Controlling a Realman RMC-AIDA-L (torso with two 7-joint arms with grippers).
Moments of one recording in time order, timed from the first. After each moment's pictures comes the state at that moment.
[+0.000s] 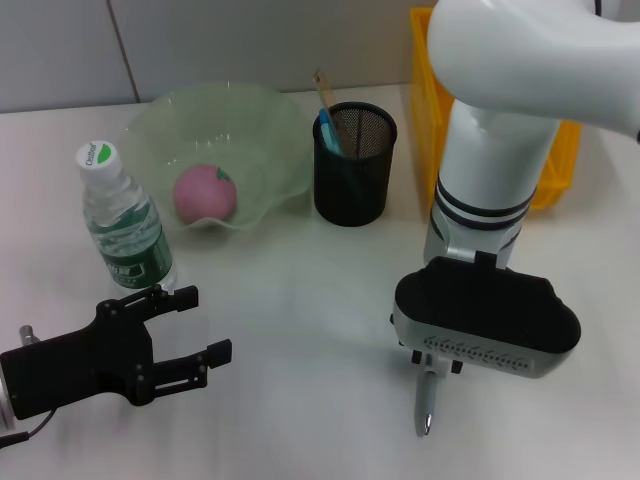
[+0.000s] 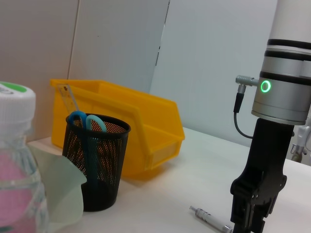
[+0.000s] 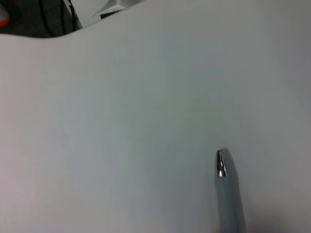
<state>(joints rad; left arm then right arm) -0.37 -2.07 0.81 0.50 1.82 1.58 -1.10 0.97 2.08 -1.83 -0.93 -2.53 -1.57 1.05</state>
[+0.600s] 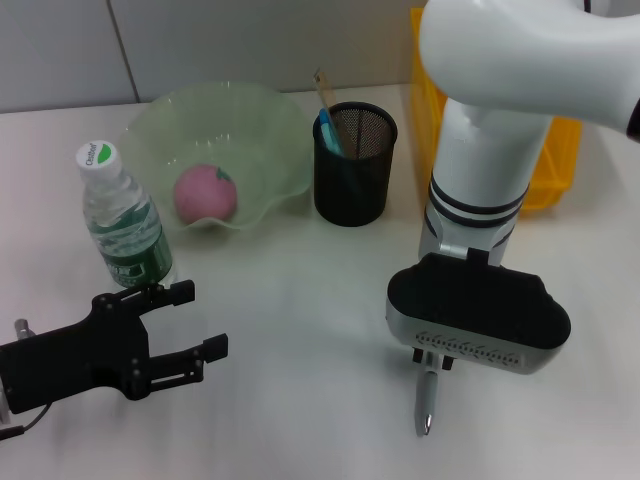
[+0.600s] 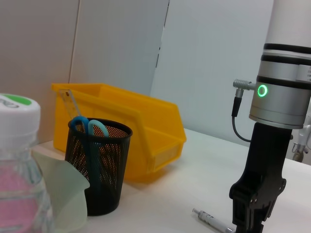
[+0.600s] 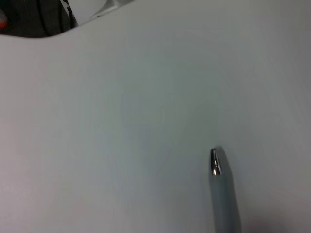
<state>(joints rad) -0.37 -2.07 0.81 0.53 1.82 1.58 -1.11 1.00 2.08 -1.83 -0.88 -2.51 -1.55 1.05</state>
